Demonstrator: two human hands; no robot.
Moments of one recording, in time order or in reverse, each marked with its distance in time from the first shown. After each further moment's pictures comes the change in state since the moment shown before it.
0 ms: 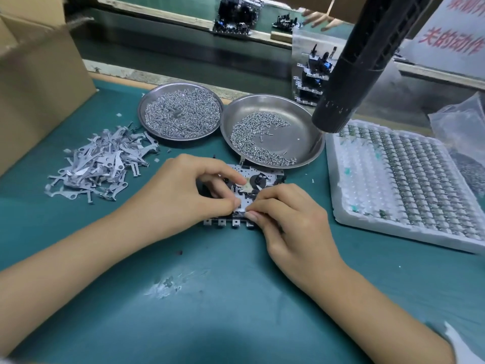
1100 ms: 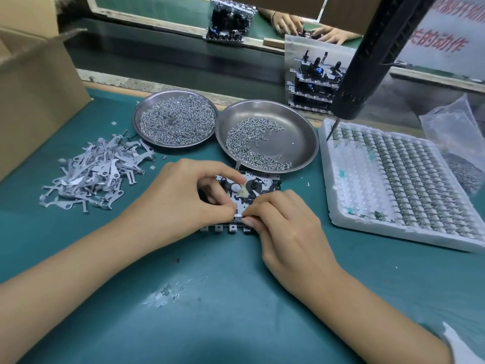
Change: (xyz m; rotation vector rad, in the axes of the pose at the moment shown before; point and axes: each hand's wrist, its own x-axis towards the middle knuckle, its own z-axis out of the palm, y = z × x) left_hand 0.002 0.000 0.002 0.088 0.027 0.022; right_hand -0.004 -0.001 0.001 -0.147 -0.033 -0.059
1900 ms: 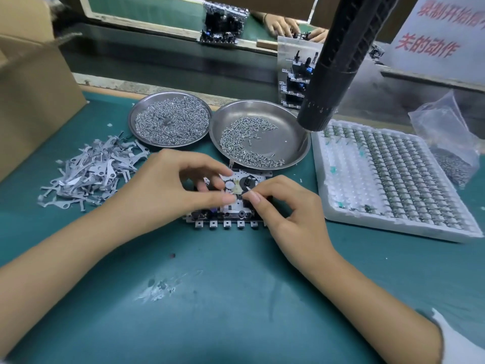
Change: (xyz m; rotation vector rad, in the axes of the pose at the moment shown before) left_hand 0.002 -0.006 -0.013 -0.015 0.028 0.103; right_hand 0.009 0.007 -0.006 0.636 0.050 0.374
